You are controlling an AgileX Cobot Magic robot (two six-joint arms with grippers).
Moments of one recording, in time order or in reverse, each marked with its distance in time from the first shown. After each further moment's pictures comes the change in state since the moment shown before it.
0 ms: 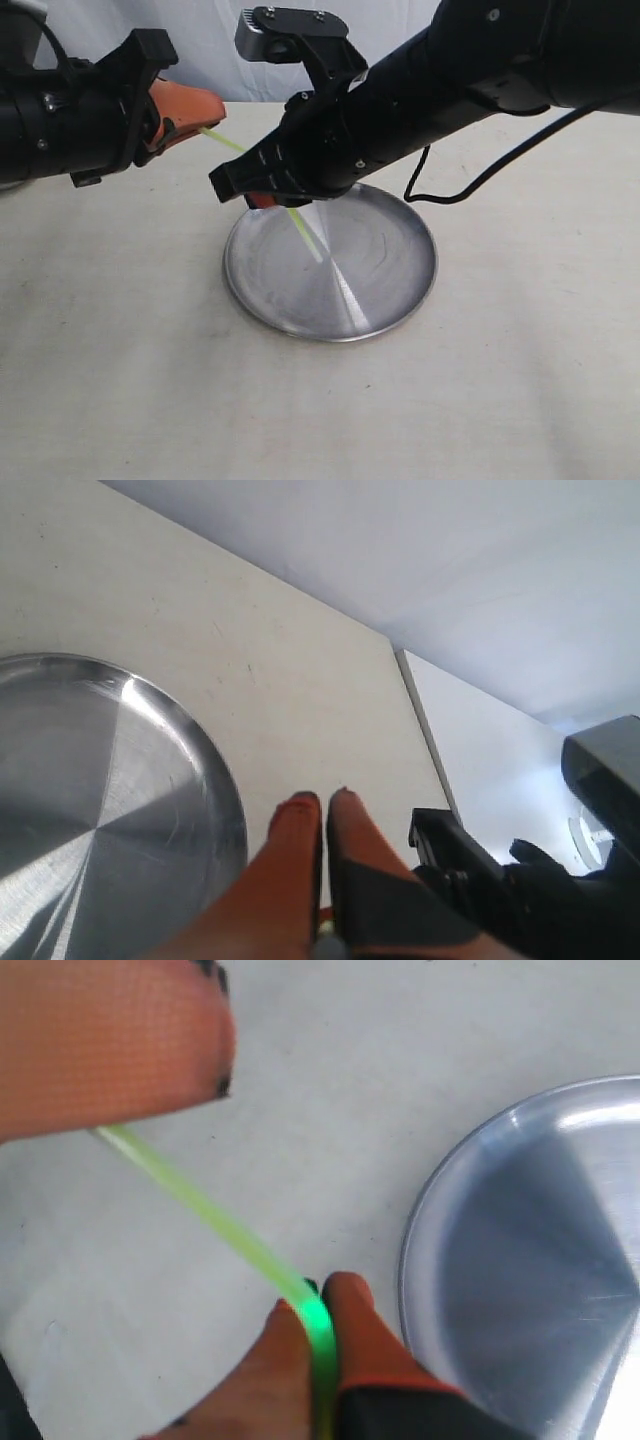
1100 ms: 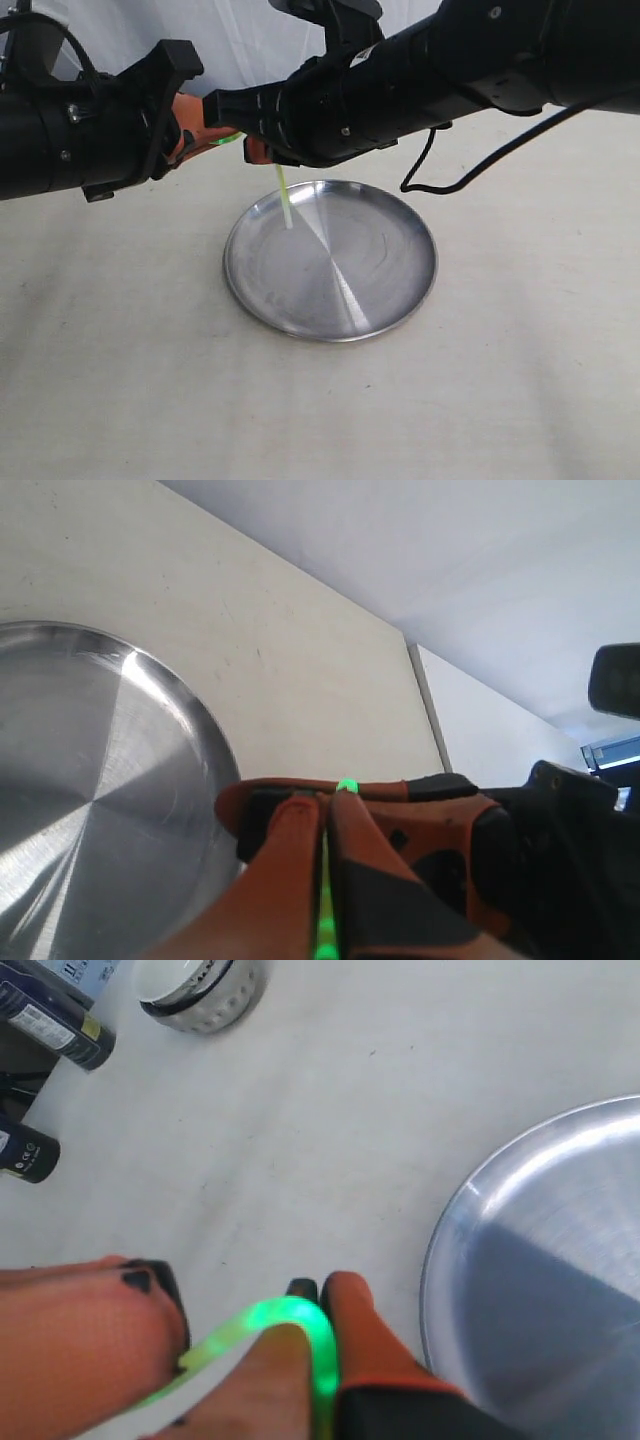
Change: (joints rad) left arm -0.093 -0.006 -0.002 -0.002 -0.114 -0.073; right arm -0.007 0.000 0.001 0.024 -0.163 0.252
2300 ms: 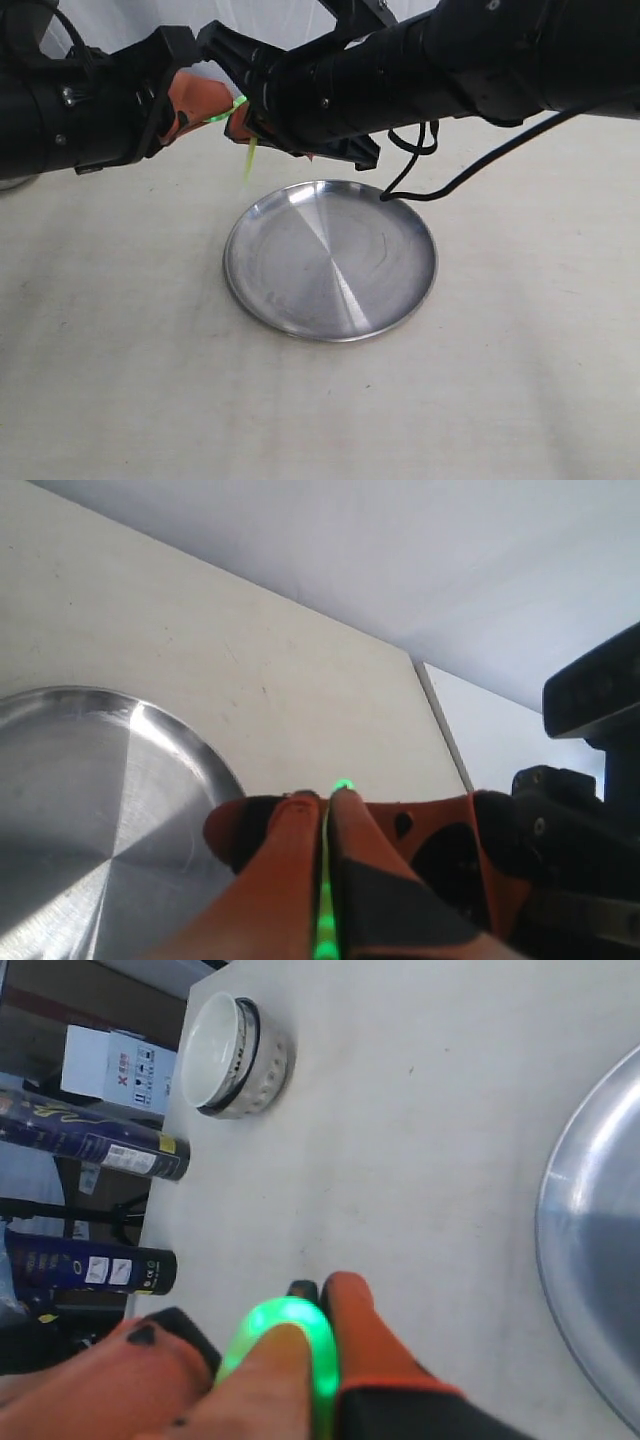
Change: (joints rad) left arm 0.000 0.000 -0.021 0.000 -0.033 0.100; right arm 0.001 0.000 0.000 0.204 -0.089 0.208
